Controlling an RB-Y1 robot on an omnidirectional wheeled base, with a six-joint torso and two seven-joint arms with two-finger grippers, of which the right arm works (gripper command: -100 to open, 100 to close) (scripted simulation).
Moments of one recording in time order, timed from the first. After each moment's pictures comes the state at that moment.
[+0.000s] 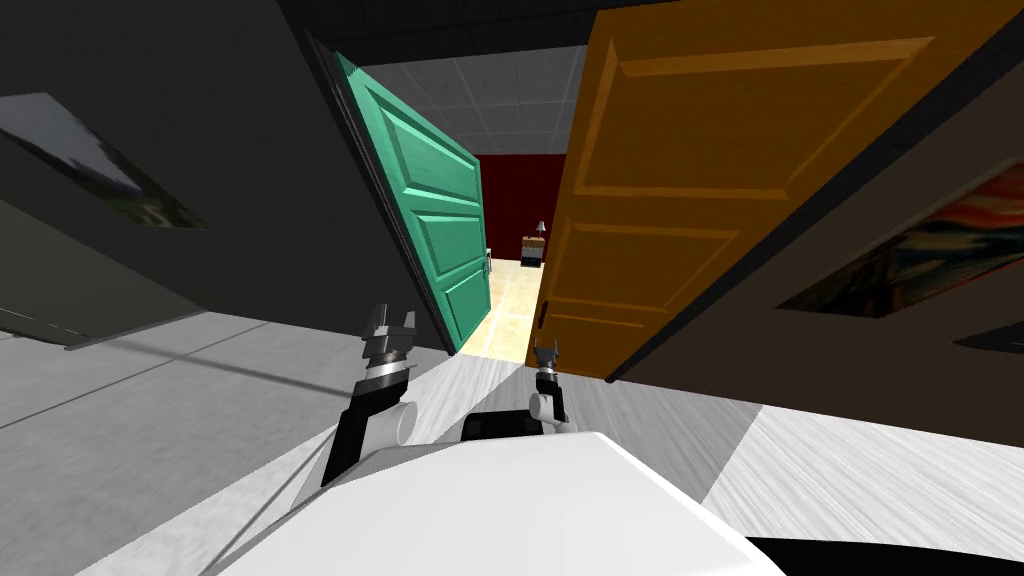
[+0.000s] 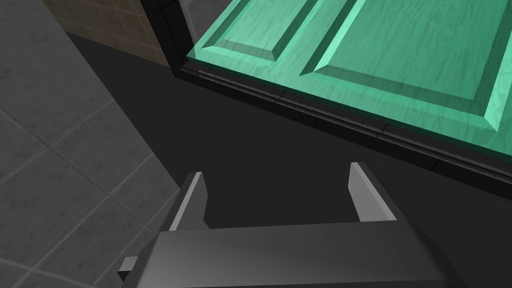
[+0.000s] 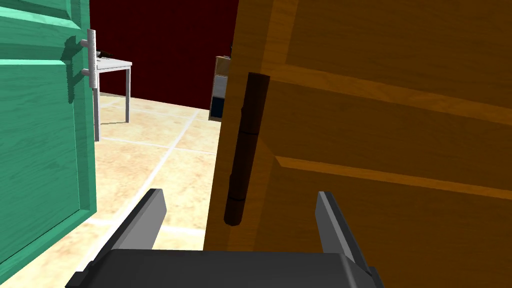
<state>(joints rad) 0.04 -0.04 0.32 -1.01 -0.73 -0.90 -0.83</state>
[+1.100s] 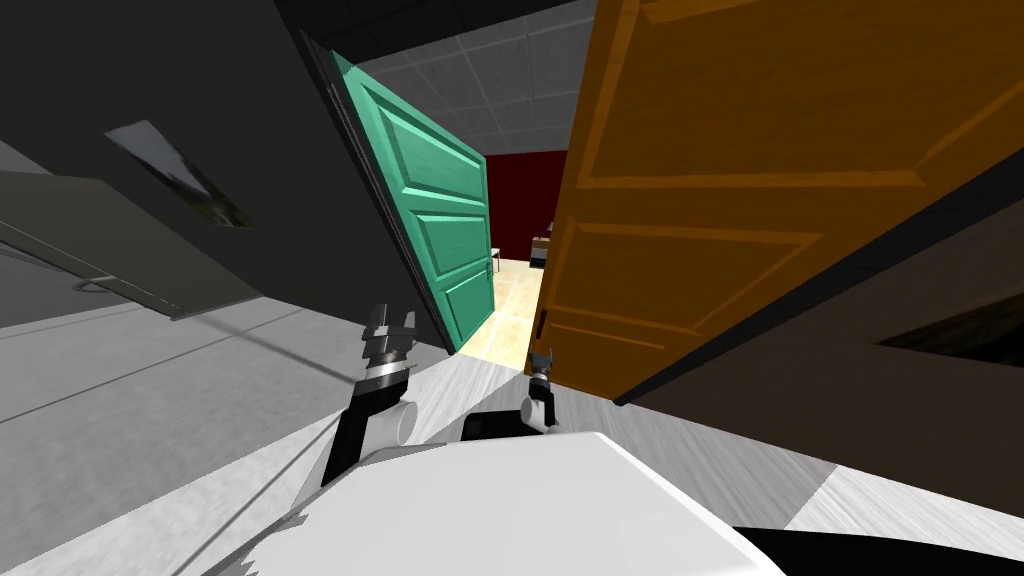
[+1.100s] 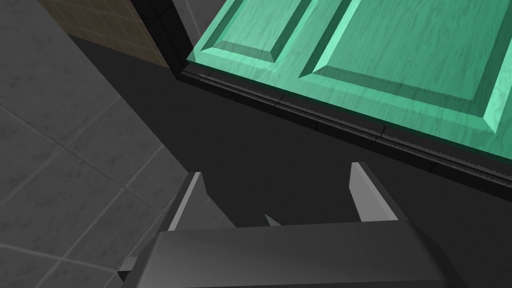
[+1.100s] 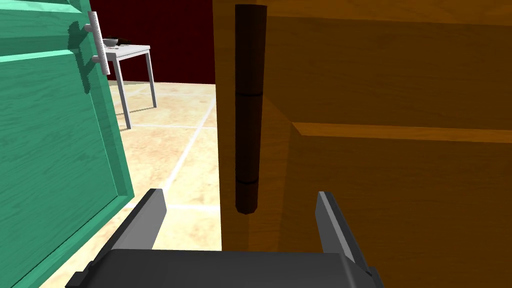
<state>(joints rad) -0.02 0.03 0.37 -0.81 -0.85 -0.98 -0.93</state>
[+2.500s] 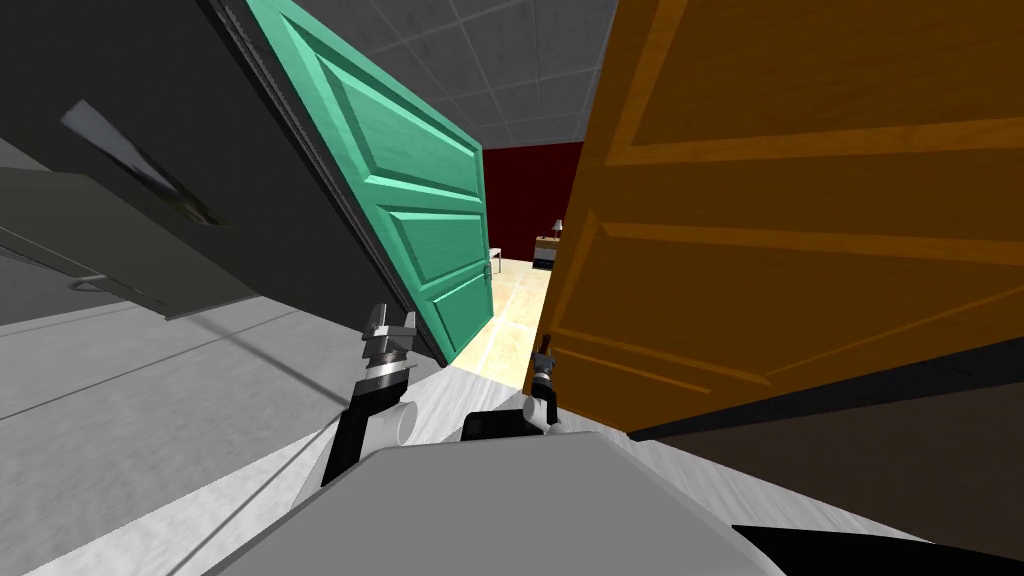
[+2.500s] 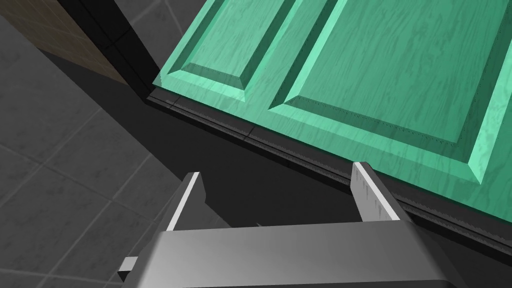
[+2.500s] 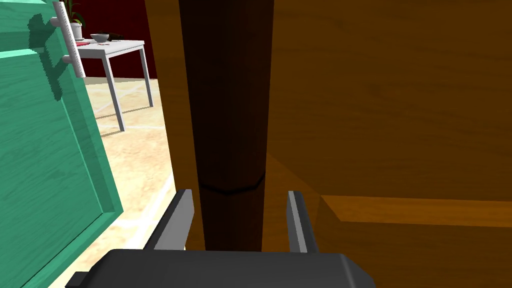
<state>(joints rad) -0.03 0.01 0.36 -0.79 -0.88 -0.97 -0.96</state>
